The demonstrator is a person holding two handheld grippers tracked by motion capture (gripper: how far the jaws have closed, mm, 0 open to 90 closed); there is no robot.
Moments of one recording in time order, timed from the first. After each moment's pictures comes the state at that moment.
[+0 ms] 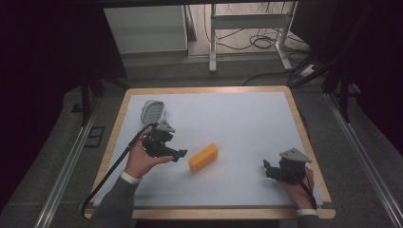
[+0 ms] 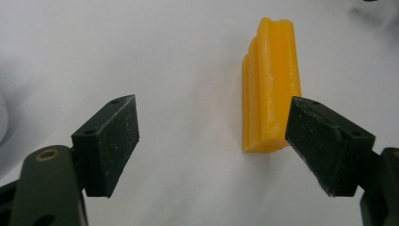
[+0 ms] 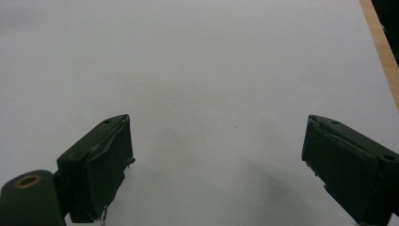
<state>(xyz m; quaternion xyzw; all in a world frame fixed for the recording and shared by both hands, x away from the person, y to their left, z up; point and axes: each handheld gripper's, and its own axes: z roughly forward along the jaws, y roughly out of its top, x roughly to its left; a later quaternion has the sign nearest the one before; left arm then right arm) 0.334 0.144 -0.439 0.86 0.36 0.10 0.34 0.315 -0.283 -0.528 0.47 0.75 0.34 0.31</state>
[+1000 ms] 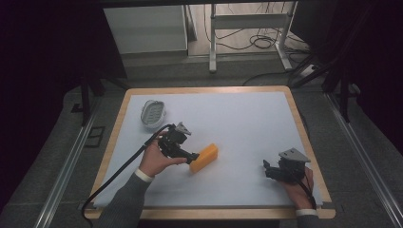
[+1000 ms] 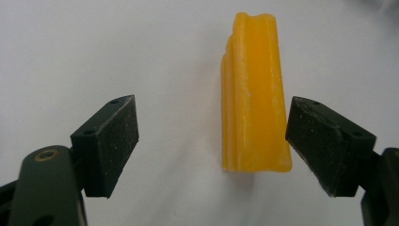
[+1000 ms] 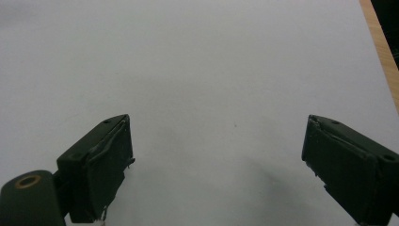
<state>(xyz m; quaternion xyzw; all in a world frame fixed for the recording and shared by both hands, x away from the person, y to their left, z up) 0.346 0.104 -0.452 0.88 0.34 0.08 0.31 0.316 -0.281 -0.528 0.47 0.76 0.34 0.31</state>
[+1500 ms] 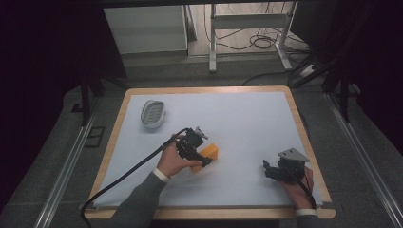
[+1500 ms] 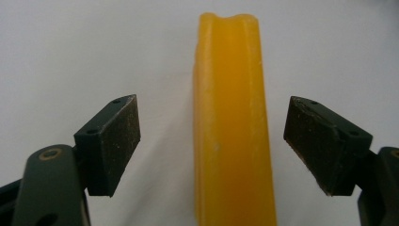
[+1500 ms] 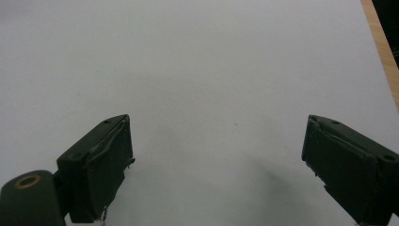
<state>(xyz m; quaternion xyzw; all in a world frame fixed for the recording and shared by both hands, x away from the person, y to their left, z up) 0.359 0.057 -0.481 0.90 0.33 0.05 0.28 0.316 -0.280 -0.529 0.47 0.76 0.33 0.31</state>
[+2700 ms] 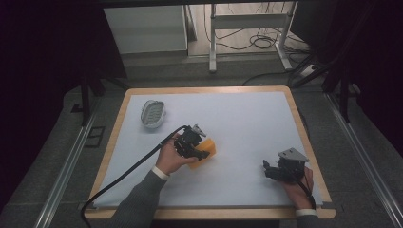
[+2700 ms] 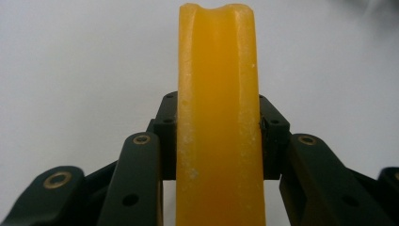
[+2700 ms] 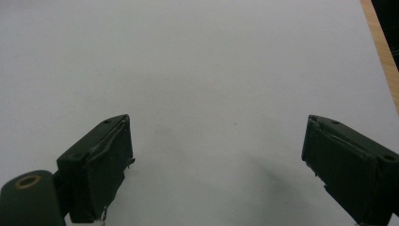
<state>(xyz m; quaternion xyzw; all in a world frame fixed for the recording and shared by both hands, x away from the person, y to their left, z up) 0.358 0.071 -0.463 0.89 0.32 0.06 0.31 0.317 -0.280 -0.529 0.47 0.76 0.33 0.31</state>
